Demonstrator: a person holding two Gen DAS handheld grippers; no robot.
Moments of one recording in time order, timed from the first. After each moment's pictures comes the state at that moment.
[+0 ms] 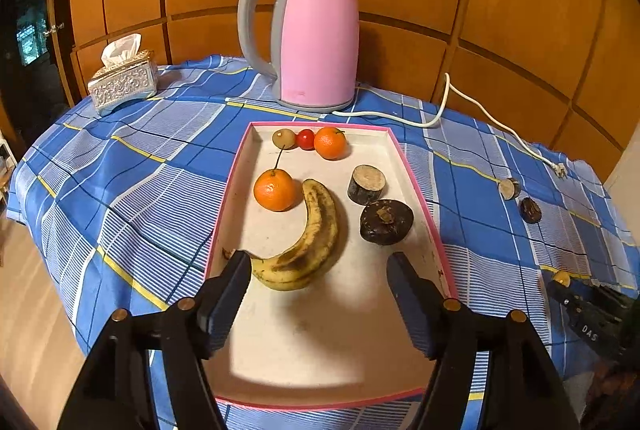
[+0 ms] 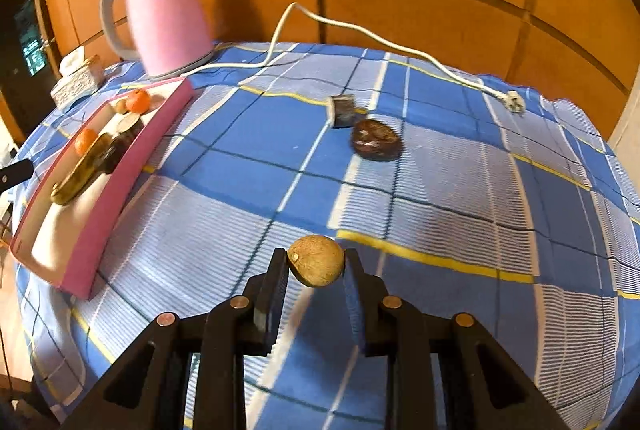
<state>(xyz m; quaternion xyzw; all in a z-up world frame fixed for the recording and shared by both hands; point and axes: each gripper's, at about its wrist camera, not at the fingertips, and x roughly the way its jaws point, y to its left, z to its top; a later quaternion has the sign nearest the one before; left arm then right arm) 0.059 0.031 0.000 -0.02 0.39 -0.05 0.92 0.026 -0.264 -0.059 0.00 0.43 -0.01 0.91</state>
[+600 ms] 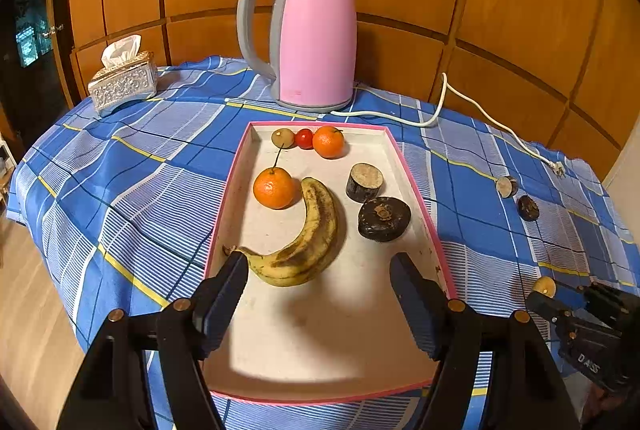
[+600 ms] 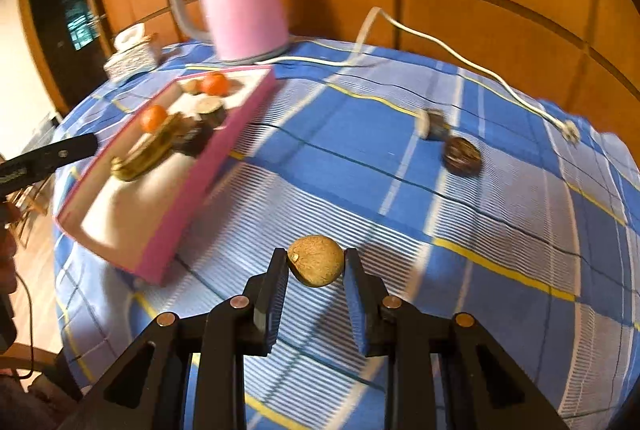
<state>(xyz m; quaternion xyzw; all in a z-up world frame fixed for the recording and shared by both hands) 0.055 0.031 0.000 -0.02 0.39 -0.06 0.92 0.023 -0.208 -0.045 -0.02 0.43 0.10 0.90</state>
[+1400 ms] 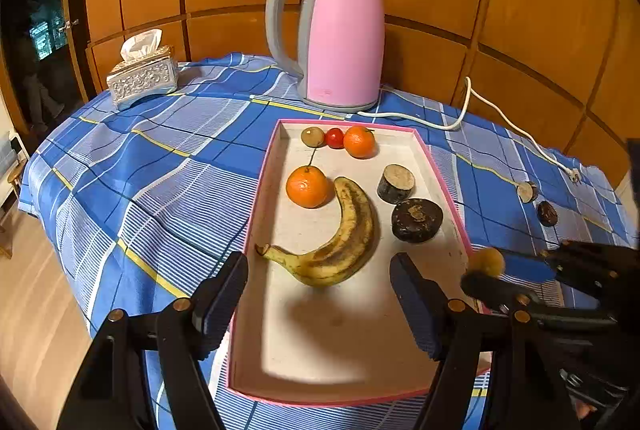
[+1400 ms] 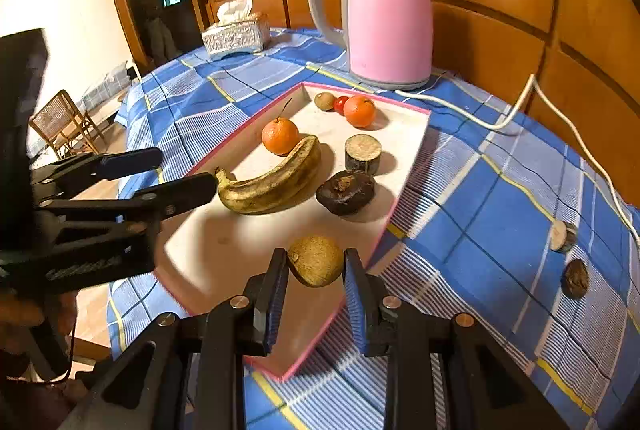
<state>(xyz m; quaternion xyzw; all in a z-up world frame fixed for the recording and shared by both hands) 0.057 0.054 -0.003 -0.02 0.39 -0.03 0.92 0.068 -0.099 -0.029 -0.09 0.42 0.24 0.87</state>
